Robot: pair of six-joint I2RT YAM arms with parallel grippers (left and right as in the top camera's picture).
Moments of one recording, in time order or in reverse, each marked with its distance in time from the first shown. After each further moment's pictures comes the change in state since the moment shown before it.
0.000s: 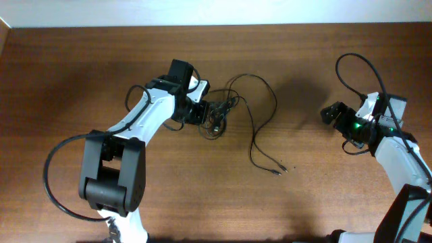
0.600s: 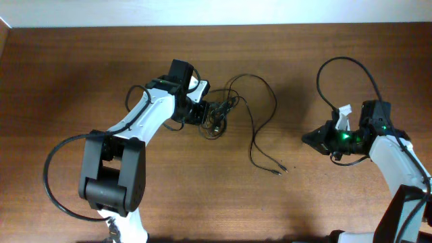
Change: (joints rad) left arm 0.000 0.000 0.000 -0.002 0.001 0.000; right arm 0.071 0.000 0.001 -0.331 -0.426 -0.050
